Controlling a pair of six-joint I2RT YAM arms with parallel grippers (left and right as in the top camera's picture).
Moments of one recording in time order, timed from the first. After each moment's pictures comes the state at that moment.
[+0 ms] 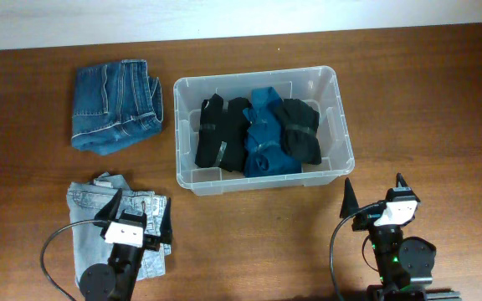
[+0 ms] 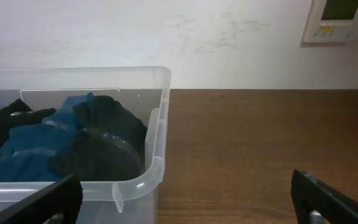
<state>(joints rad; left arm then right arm) 0.01 0.01 0.01 -0.06 0.24 0.11 -0.05 0.01 0.01 -0.07 -0.07 0.00</state>
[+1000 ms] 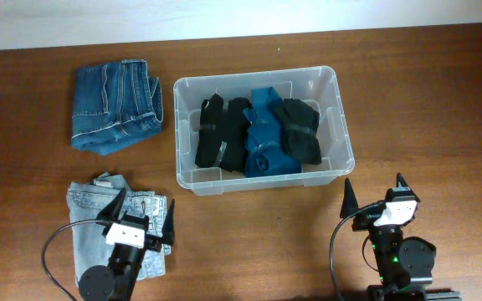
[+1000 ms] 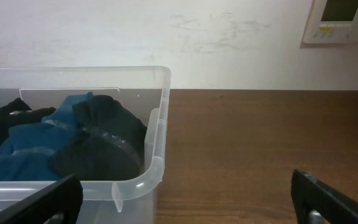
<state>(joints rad) 0.01 0.01 0.01 -0.01 0.29 0.11 -0.05 0.01 0.01 -0.07 -0.07 0.00</state>
